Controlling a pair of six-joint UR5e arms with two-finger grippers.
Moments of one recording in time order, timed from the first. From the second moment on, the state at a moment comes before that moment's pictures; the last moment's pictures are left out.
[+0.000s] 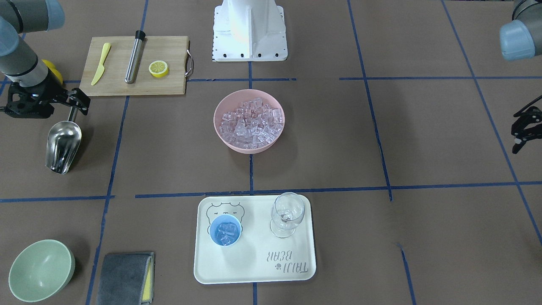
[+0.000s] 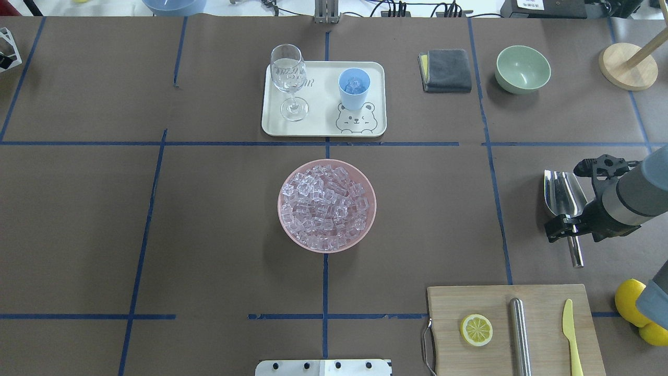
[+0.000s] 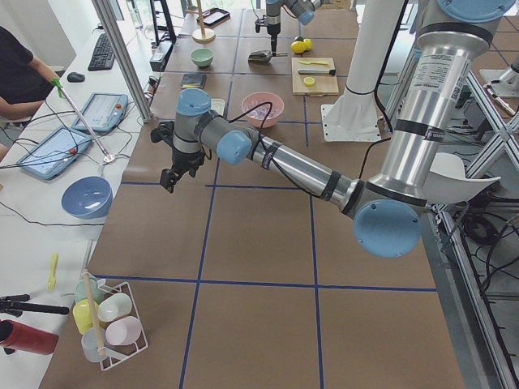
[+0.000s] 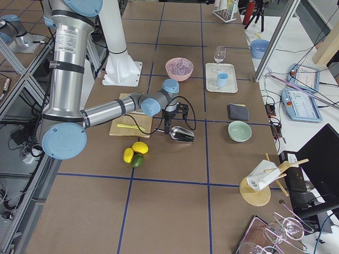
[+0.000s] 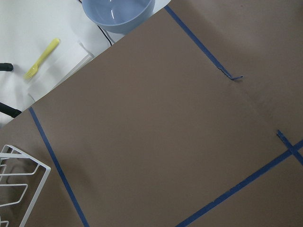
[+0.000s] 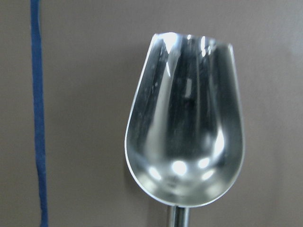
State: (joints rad) left arm -1.33 -1.82 -1.75 -1.72 -2.15 0.05; right arm 0.84 -1.72 1.98 -1.31 2.09 0.90
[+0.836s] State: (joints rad) left arm -1.41 -1.61 -1.74 -1.69 -2.26 0.15; right arm 1.30 -1.79 1.90 -1.32 2.27 0.19
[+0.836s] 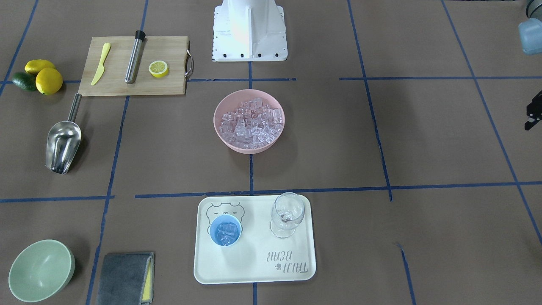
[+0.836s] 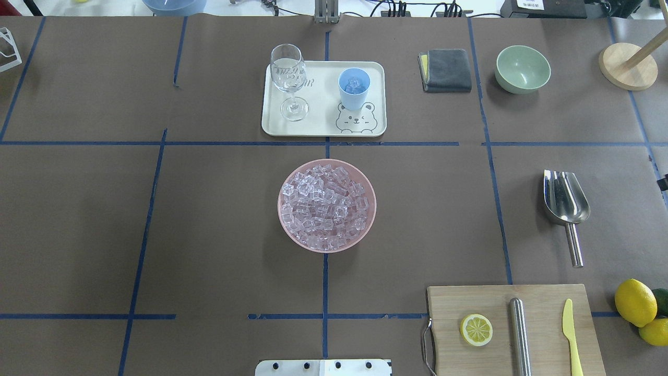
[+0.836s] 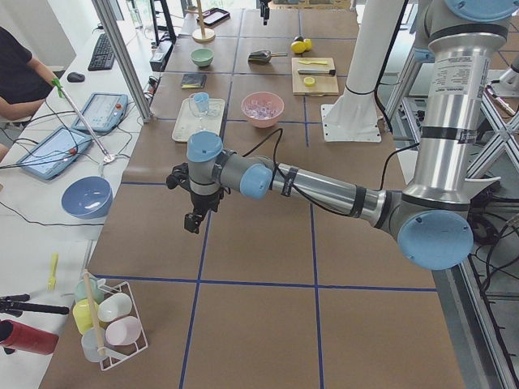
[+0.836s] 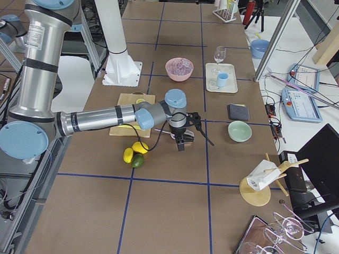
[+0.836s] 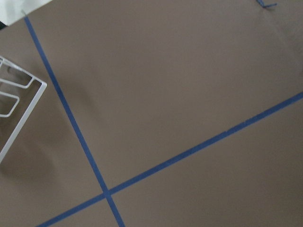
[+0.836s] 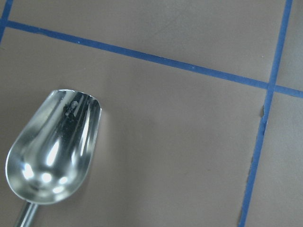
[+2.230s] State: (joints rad) left arm -1.53 -1.54 -1.68 -1.45 -2.28 0.38; right arm 1.61 -1.60 1.67 -1.57 2.47 0.00
